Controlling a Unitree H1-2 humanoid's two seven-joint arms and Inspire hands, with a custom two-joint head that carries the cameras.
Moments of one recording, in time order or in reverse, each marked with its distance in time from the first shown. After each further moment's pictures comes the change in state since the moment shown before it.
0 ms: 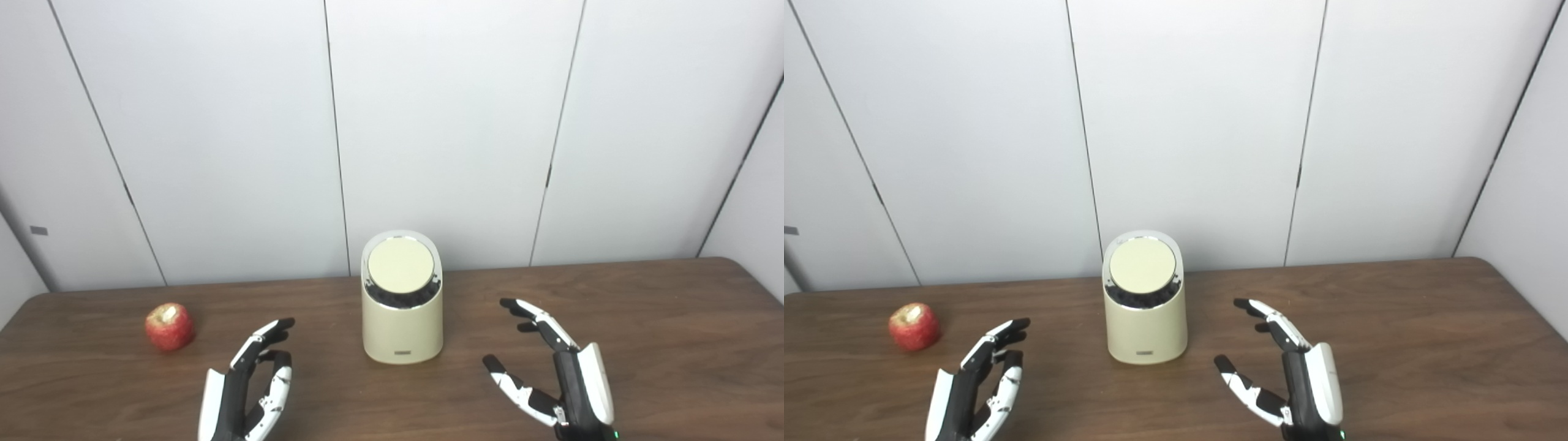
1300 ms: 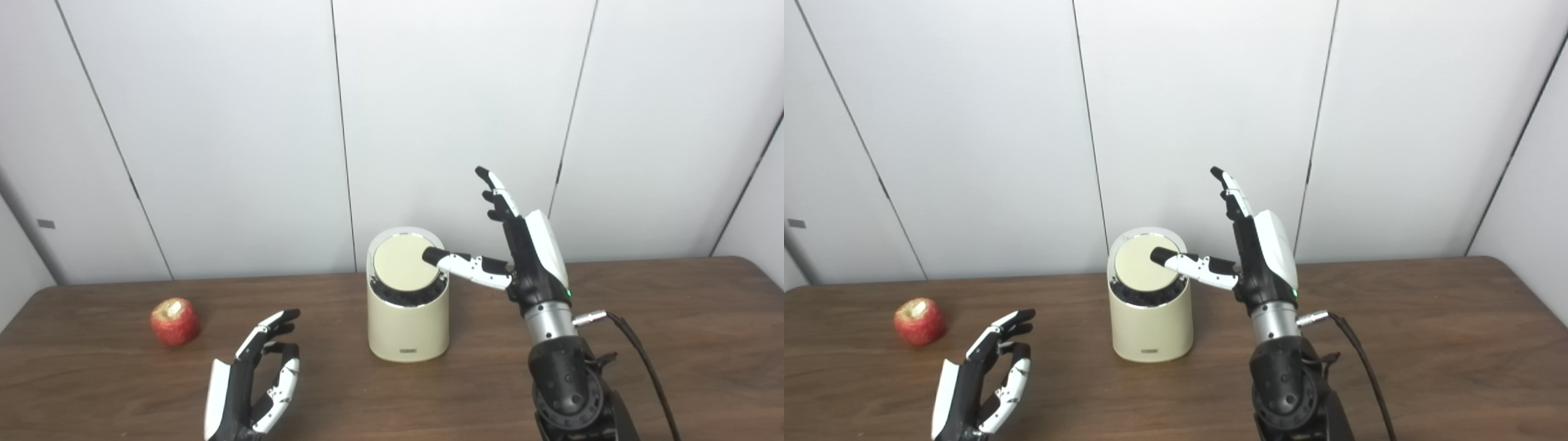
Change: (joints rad) left arm -0.028 -0.005 -0.017 0.015 0.002 -0.006 0.021; right arm -0.412 0.058 0.024 -0.206 -0.031 0.723 0.379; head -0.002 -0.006
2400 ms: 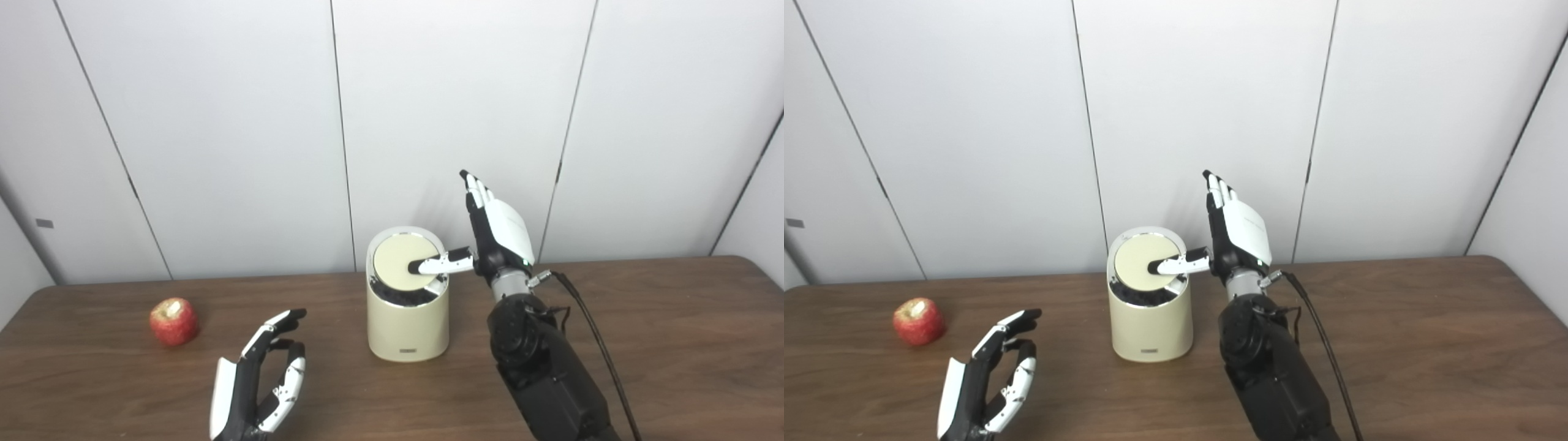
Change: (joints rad) left arm -0.003 -0.016 -0.003 -0.002 0.028 0.000 0.005; right arm -0.202 -0.046 0.088 0.417 -0.094 0.034 -0.135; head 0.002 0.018
